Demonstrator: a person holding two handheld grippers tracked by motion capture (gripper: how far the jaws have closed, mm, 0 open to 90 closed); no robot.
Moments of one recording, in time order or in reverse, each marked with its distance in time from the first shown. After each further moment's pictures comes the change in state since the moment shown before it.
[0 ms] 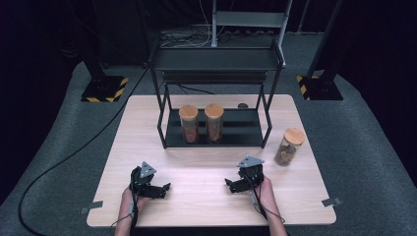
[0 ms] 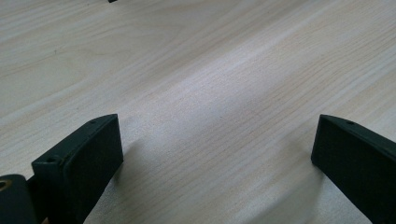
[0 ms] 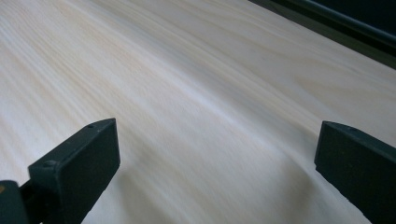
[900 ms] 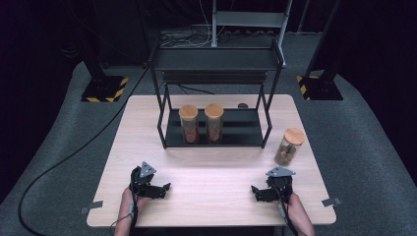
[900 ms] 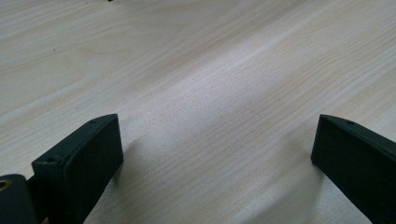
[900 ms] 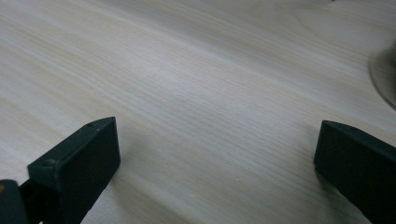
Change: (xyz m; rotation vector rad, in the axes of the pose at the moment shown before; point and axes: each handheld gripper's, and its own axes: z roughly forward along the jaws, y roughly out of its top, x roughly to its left) left arm 0.001 0.000 0.000 0.004 -0.005 -0.003; right arm -0.036 -0.052 -0.053 0.046 -0.151 0.147
